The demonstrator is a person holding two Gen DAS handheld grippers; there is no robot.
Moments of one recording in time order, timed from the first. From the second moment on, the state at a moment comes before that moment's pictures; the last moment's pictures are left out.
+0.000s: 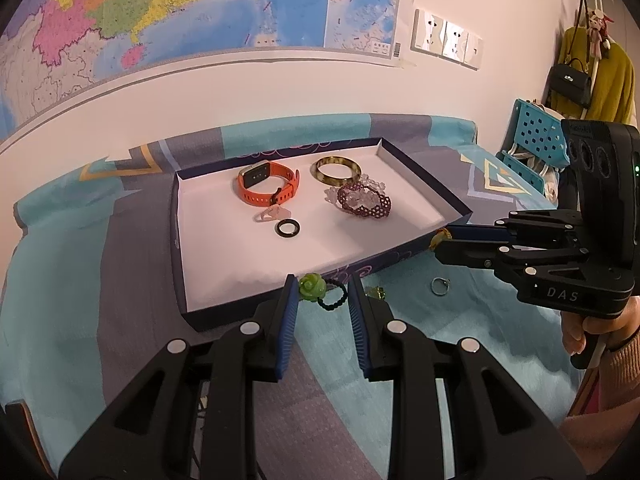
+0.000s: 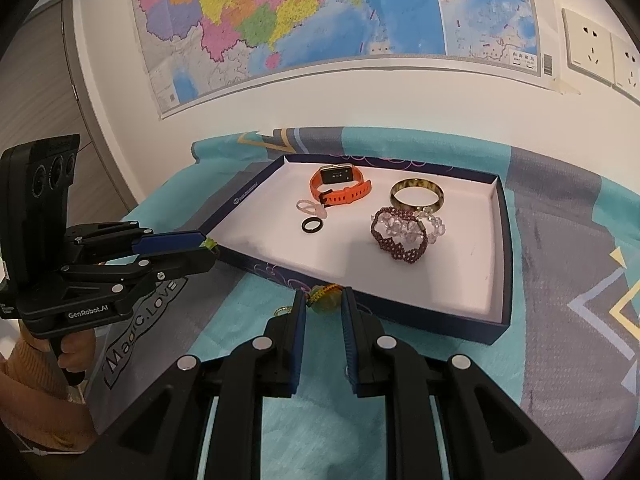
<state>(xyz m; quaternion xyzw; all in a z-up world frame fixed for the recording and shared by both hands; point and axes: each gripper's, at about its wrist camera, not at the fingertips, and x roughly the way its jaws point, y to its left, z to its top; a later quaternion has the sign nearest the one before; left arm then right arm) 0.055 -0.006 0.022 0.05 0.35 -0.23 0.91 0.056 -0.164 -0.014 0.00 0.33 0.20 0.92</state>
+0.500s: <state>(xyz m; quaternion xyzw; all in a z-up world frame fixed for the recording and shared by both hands) 0.069 -0.011 0.026 0.05 0.35 -0.23 0.91 0.069 -0.167 -0.011 0.00 0.33 0.20 0.92</state>
